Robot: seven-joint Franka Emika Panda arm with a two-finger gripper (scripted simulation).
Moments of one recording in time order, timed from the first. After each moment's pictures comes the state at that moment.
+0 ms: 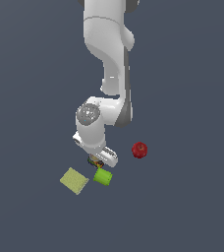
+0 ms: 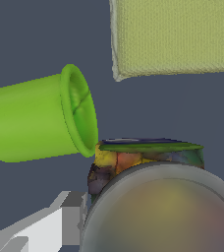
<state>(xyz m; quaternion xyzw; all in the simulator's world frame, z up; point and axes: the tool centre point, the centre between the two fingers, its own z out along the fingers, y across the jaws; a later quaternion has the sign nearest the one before) 0.048 -0.068 0.059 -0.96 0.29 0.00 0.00</state>
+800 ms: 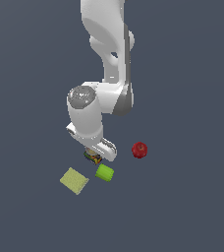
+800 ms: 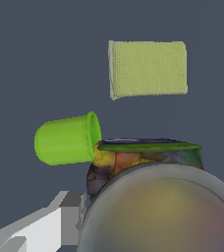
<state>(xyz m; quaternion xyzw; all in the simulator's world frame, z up) 0.050 -0.073 0.123 -0.96 0.29 0.00 0.00</state>
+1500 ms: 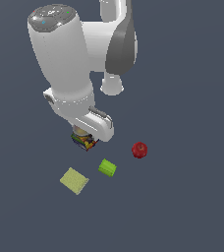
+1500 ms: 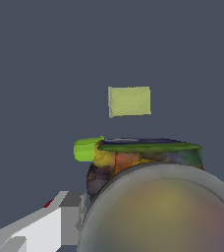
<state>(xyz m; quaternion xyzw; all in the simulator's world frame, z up) 0.061 -0.086 0.274 -0.96 0.29 0.00 0.00</state>
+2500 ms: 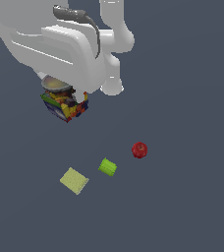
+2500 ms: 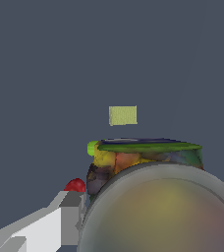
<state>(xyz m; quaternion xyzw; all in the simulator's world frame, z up) 0.080 -0.101 0.444 -0.96 0.29 0.00 0.00</state>
